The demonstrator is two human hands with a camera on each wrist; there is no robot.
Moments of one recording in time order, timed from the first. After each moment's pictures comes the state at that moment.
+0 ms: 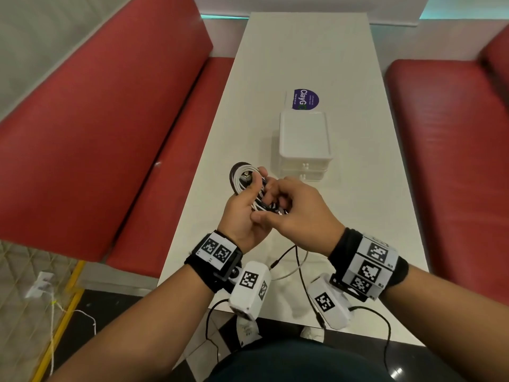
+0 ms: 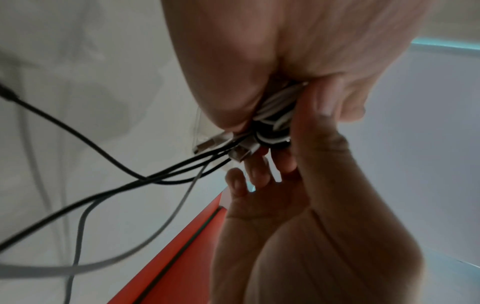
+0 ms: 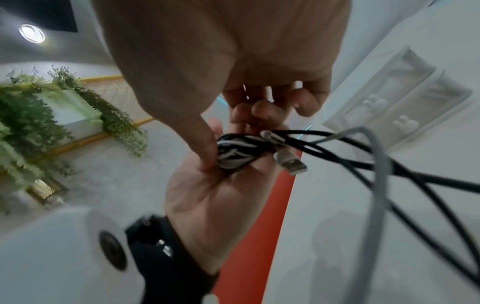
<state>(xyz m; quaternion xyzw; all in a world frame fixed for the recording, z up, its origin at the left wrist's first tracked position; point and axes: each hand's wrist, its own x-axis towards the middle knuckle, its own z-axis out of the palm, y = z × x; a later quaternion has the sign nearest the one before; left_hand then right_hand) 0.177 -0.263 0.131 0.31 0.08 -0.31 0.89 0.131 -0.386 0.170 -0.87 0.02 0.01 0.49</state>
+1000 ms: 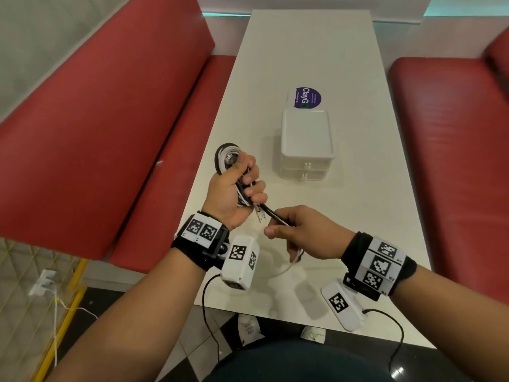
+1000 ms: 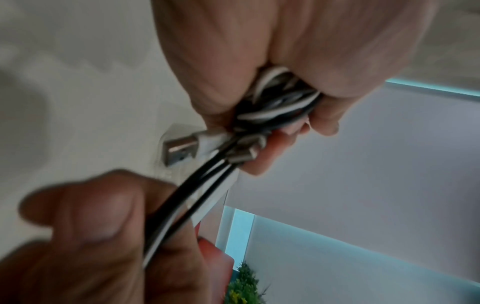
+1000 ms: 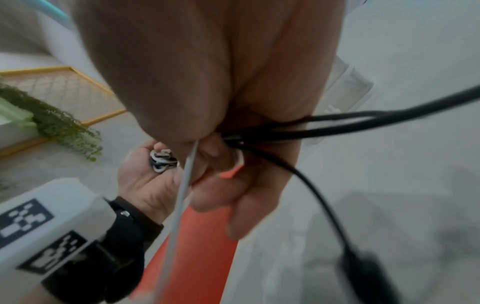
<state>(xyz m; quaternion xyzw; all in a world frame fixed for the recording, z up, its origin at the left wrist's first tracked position) 0.213 -0.244 0.149 0.38 0.01 -0.30 0.88 0.127 -0.408 0.139 -0.80 0.00 0.26 0.54</state>
